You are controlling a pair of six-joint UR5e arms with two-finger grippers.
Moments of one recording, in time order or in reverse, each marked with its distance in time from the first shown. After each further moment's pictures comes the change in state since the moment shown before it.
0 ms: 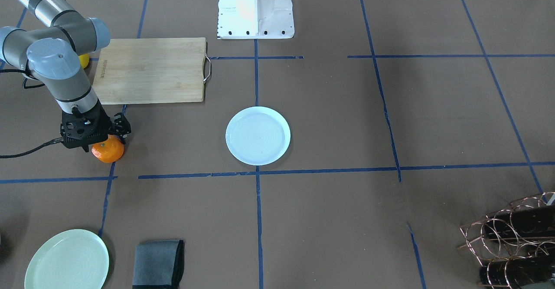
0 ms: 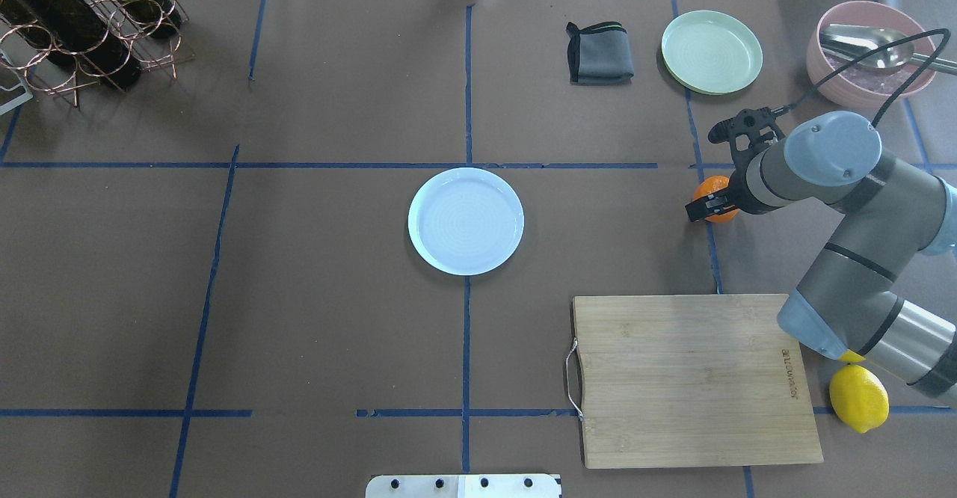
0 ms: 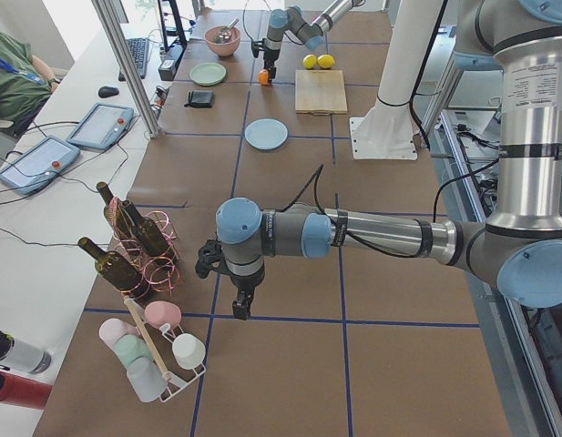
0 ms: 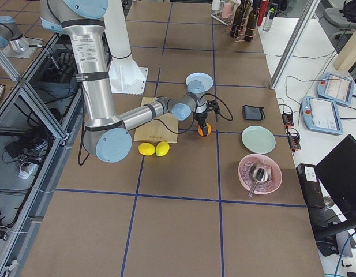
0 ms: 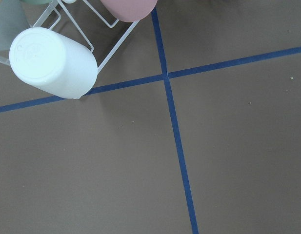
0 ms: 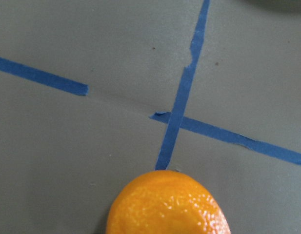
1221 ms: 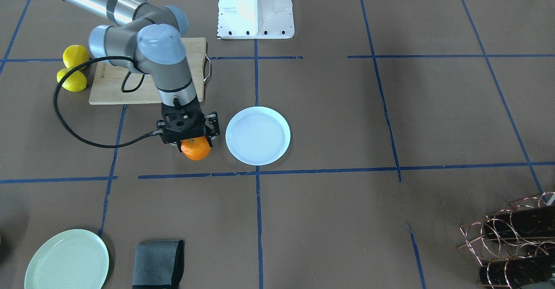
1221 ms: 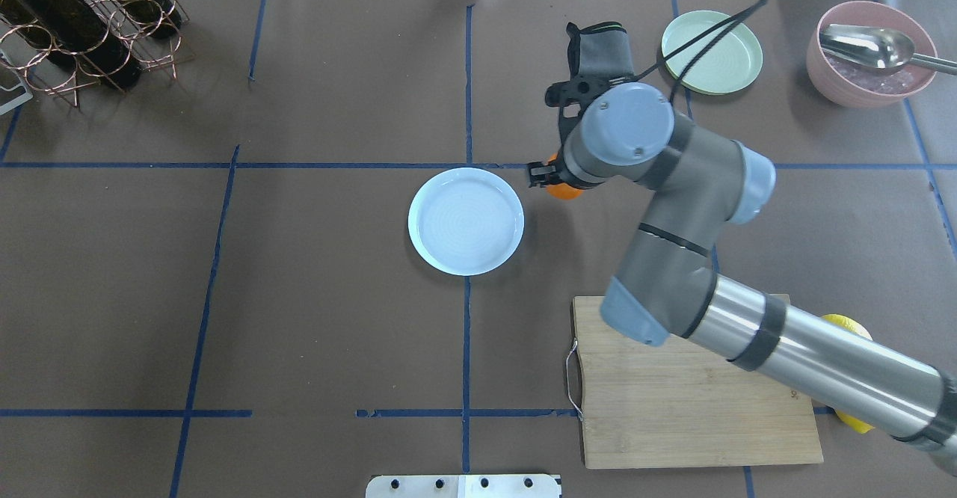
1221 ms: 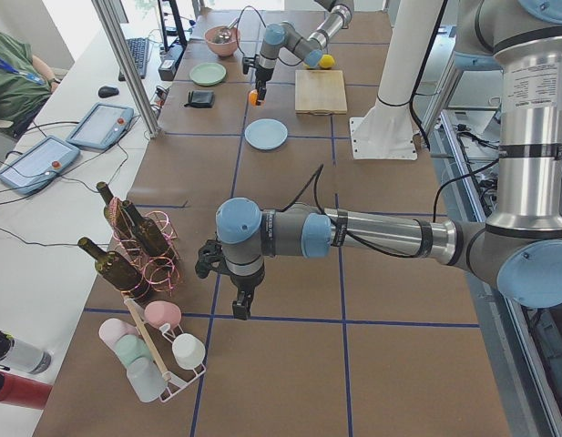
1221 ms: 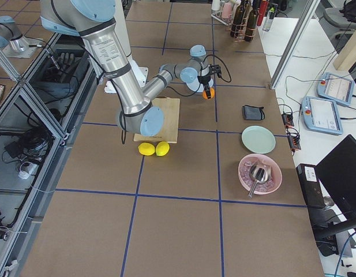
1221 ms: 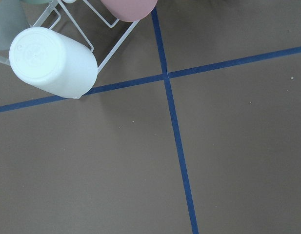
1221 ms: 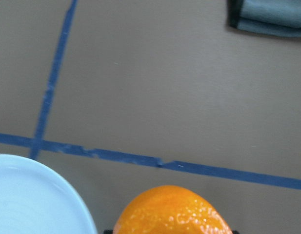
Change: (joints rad) left arm 0.000 0.001 -0.001 0.001 0.000 0.000; right arm -0.154 0.471 -0.124 -0.198 -0.138 0.321
